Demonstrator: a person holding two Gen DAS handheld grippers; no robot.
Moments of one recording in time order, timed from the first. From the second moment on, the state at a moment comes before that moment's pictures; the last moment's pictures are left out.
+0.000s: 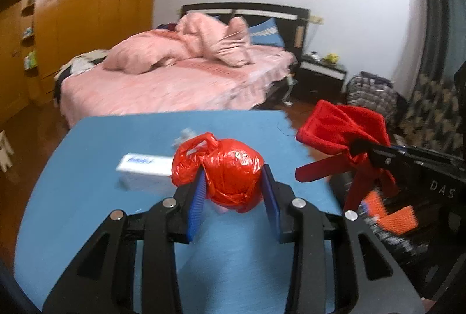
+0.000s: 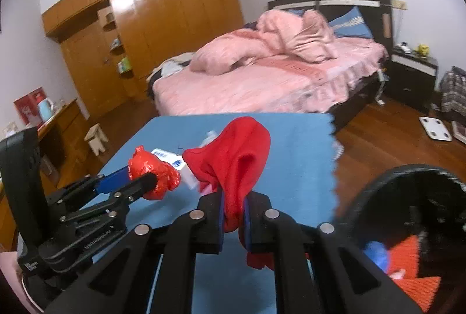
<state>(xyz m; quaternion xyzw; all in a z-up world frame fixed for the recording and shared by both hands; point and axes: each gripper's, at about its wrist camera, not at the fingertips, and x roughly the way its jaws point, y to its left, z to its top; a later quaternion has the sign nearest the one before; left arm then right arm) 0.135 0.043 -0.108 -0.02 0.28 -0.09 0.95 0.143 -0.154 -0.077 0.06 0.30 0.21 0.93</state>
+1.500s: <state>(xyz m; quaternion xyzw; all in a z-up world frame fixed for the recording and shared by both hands) 0.132 -0.096 -0.129 0.05 0.28 -0.20 0.94 0.092 -0.354 -0.089 0.08 0.28 -0.02 0.96</state>
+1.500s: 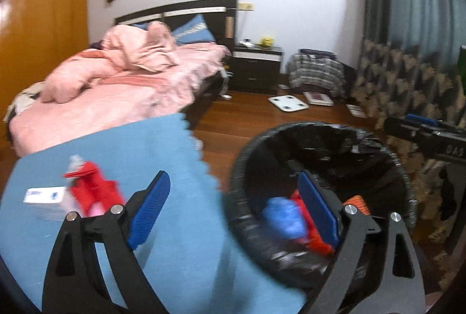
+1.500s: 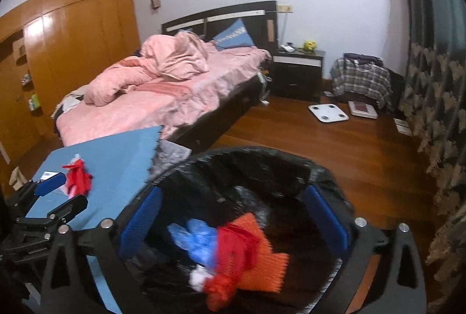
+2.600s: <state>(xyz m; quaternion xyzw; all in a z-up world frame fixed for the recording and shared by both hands) 0.227 0.097 -0.183 -0.02 0.35 0.04 0.93 0.221 -0.121 -0.136 0.02 0.34 0.14 0.93</state>
